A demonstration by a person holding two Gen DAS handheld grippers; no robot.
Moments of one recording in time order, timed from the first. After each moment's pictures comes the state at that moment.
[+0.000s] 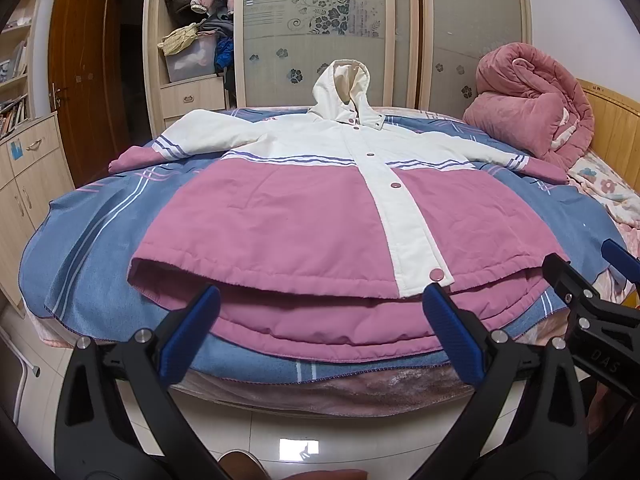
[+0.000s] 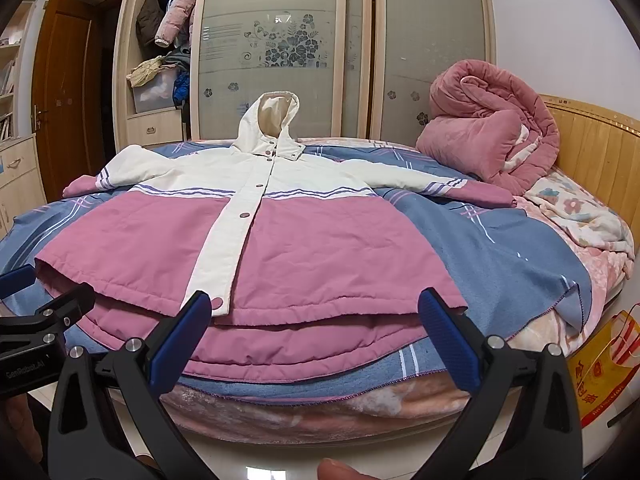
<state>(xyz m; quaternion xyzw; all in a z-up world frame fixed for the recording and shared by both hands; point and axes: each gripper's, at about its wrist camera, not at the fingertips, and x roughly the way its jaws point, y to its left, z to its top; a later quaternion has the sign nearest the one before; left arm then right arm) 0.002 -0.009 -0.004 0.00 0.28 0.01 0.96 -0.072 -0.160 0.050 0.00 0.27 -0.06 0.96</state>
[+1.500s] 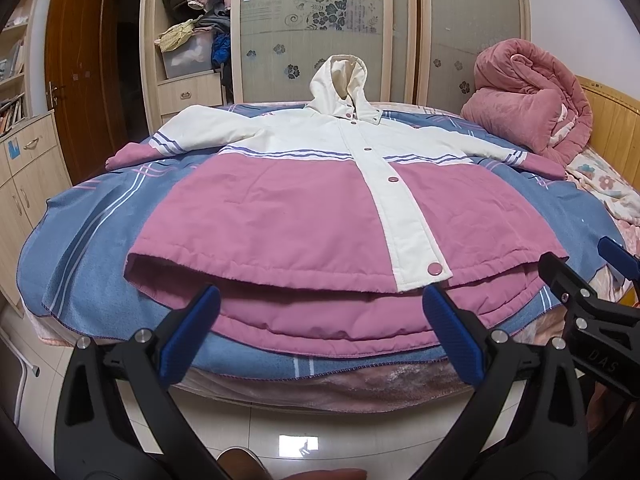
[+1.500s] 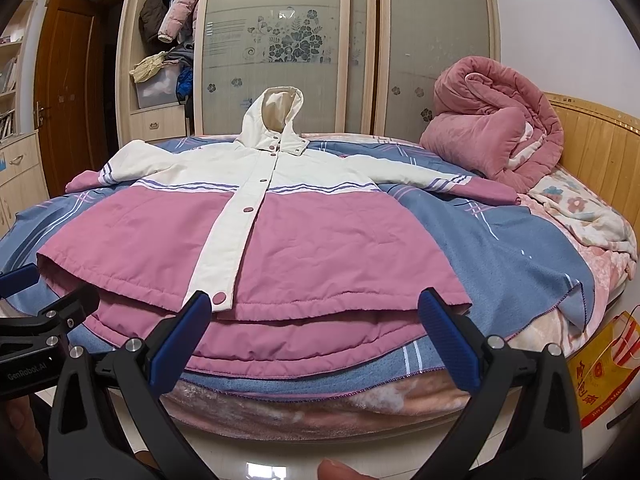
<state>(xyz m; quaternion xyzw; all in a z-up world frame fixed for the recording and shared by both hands) 0.000 -0.009 -0.007 0.00 0.29 0.00 0.96 -0.070 -0.155 0.045 0.00 0.28 -0.05 0.96</state>
